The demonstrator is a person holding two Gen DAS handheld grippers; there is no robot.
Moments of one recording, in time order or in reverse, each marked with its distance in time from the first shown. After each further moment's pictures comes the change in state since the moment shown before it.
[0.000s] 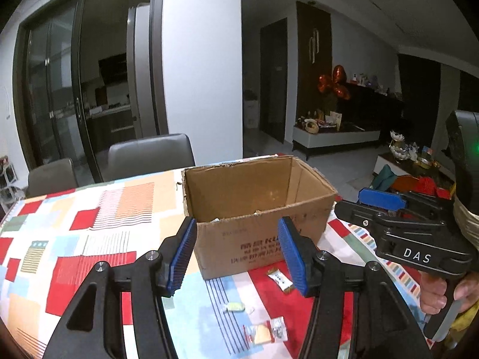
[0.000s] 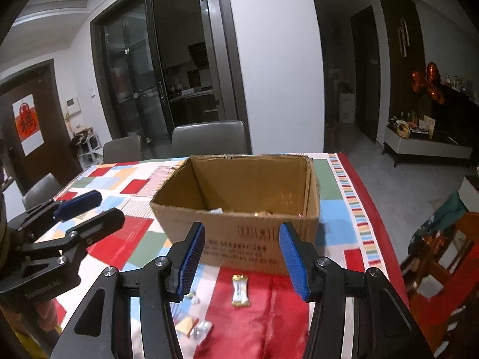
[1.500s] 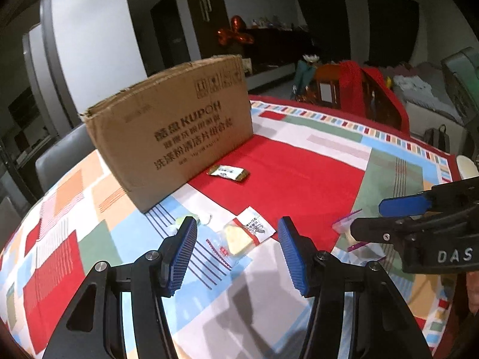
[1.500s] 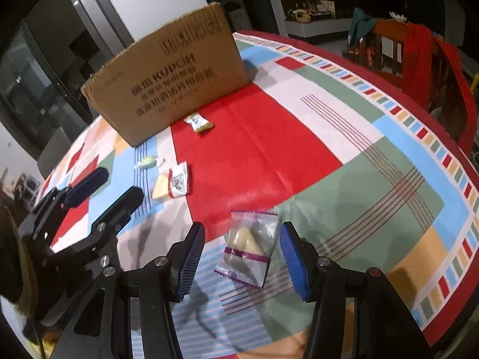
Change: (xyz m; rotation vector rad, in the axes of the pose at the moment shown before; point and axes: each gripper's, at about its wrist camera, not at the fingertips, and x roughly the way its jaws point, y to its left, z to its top) left arm 0.039 -0.022 -0.136 0.414 0.159 -0.321; right arm -0.012 0.039 -0.185 0.520 0.309 -0.295
